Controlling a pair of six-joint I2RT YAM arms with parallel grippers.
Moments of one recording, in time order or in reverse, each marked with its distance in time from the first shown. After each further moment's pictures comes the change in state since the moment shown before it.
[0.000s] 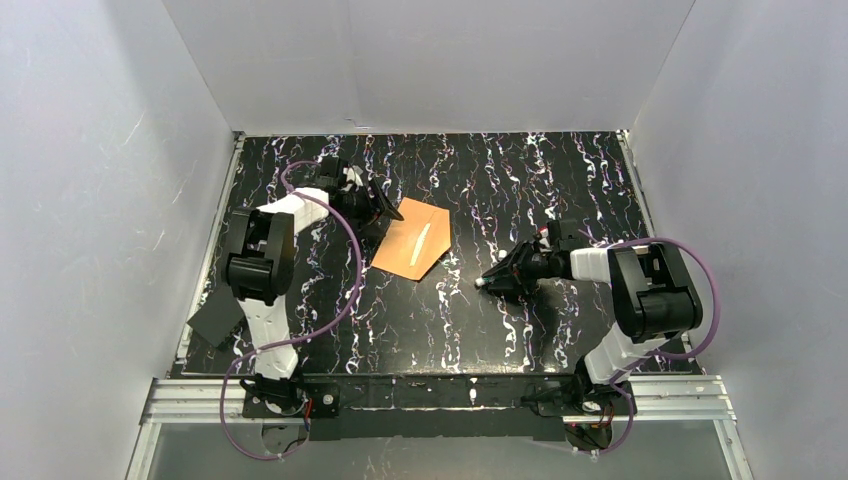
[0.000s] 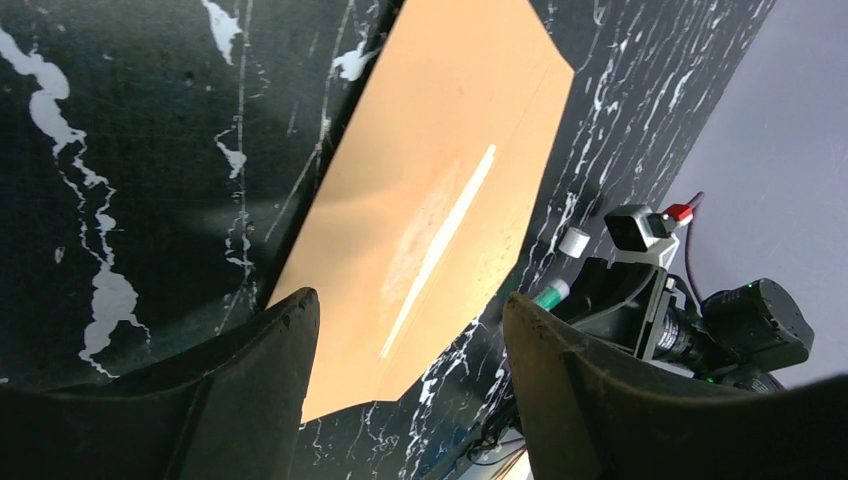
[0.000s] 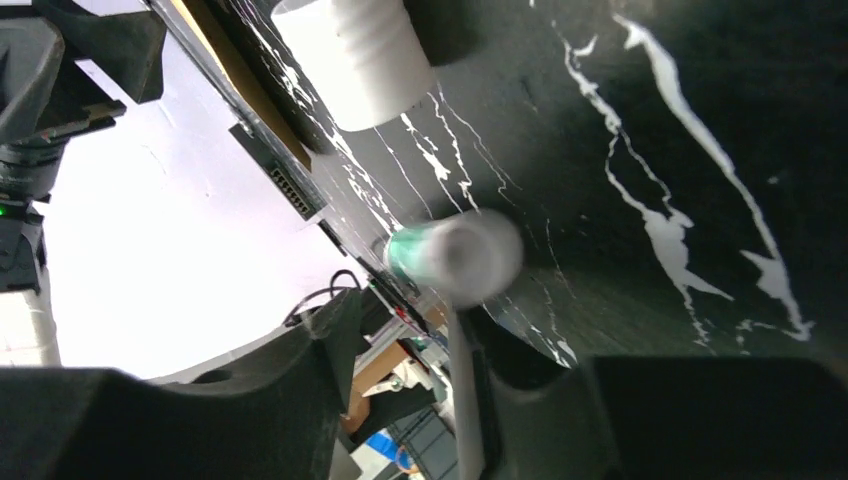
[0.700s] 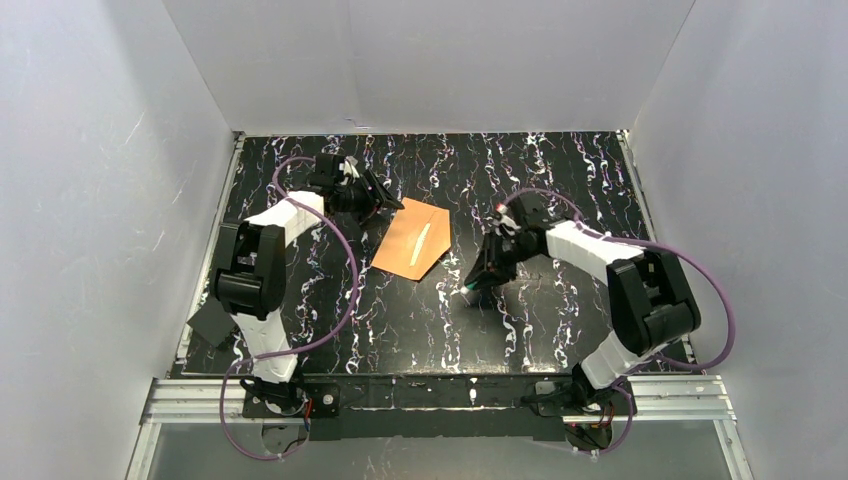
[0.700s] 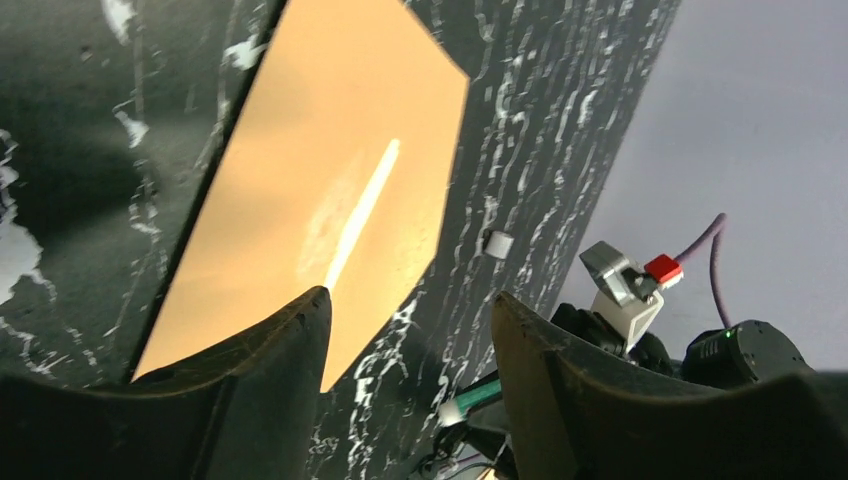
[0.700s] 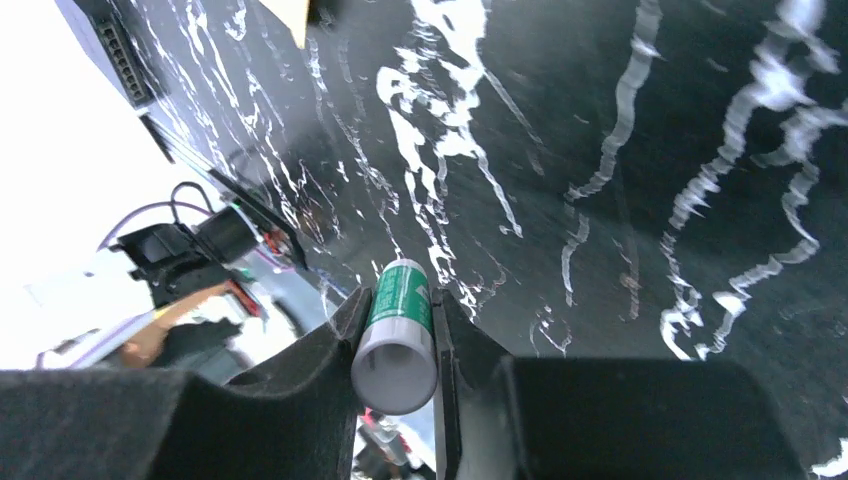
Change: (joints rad) left arm -0.013 -0.113 -0.051 0.102 -0.004 -0.138; right arm 0.271 -0.034 0.366 -0.510 0.164 -0.396
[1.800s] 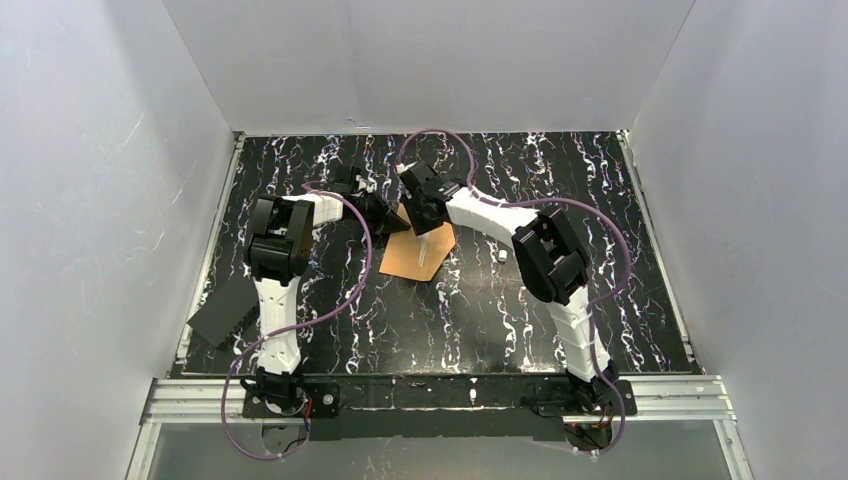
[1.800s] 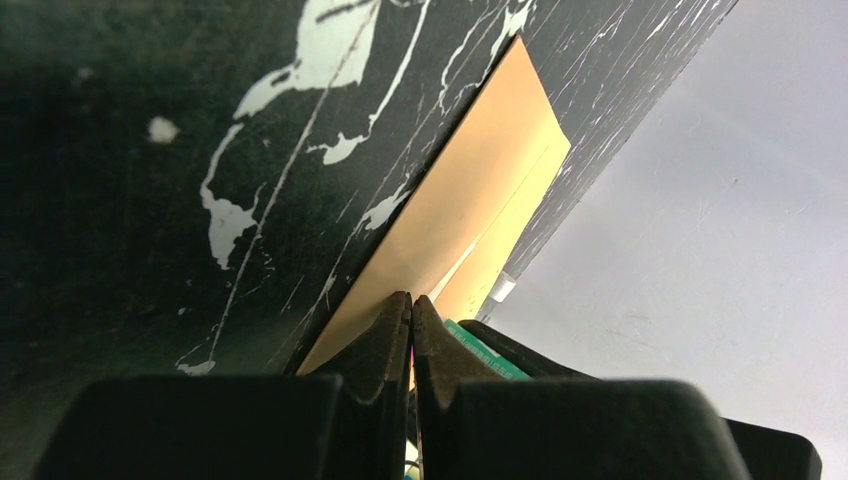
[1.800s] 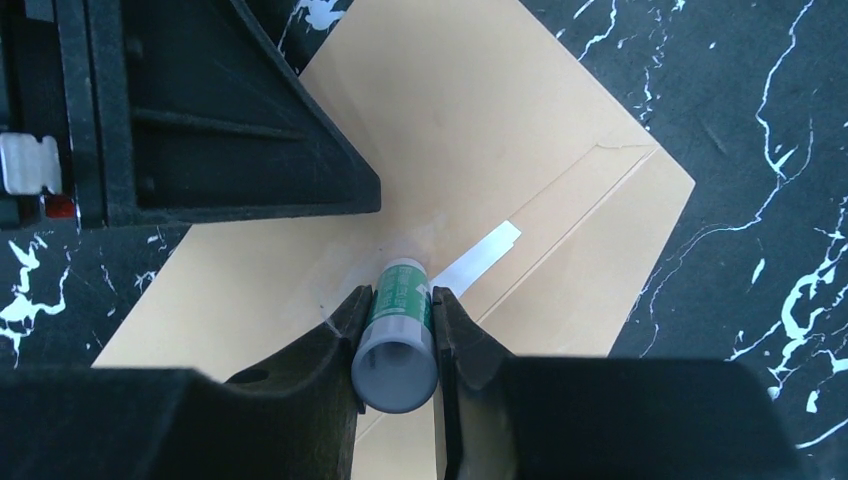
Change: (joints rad) left arm -0.011 0.348 0.129 0.048 0.103 -0.165; right arm 0.322 0.594 0.784 -0.016 0.754 -0.375
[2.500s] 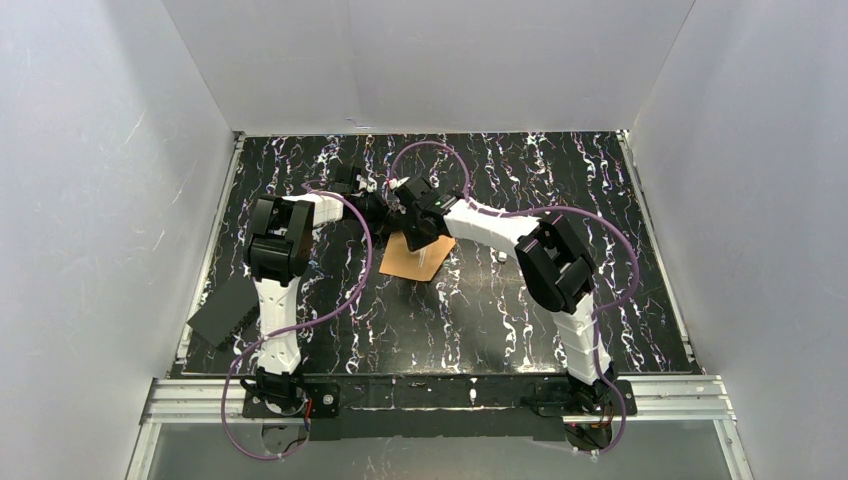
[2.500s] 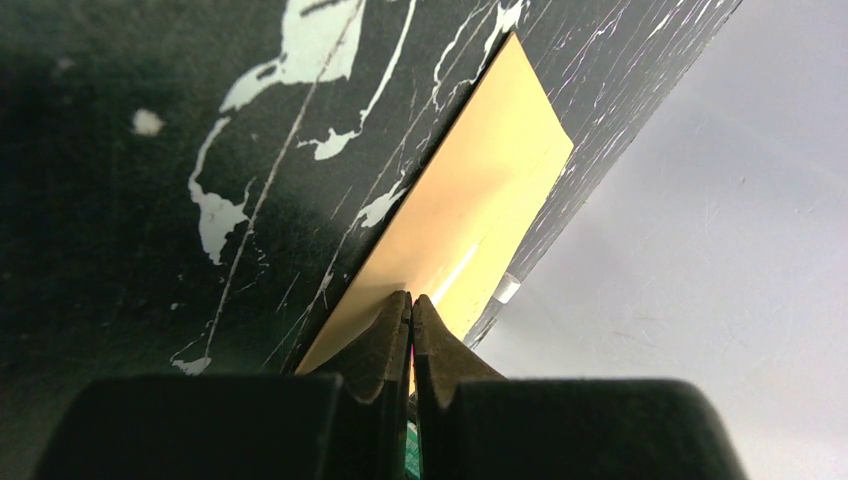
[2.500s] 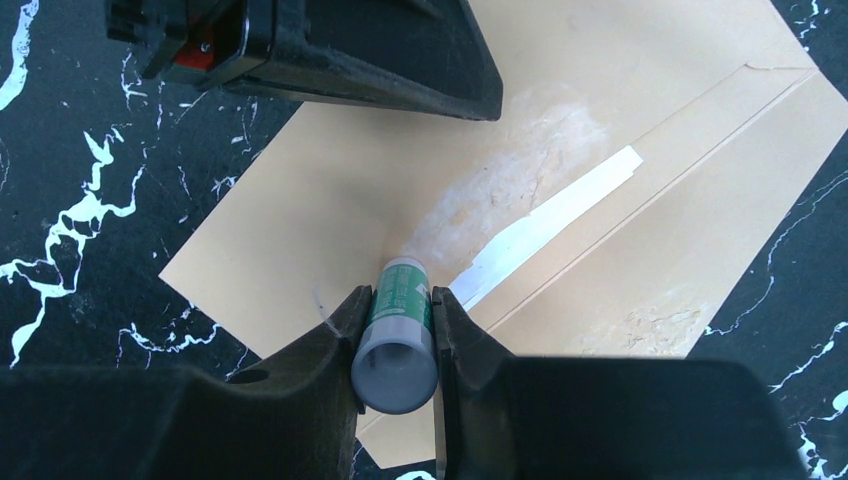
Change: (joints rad) left arm -0.001 -0.005 -0.002 0.000 -0.011 0.011; right arm 0.064 -0.088 -0.140 0.040 -0.066 0.013
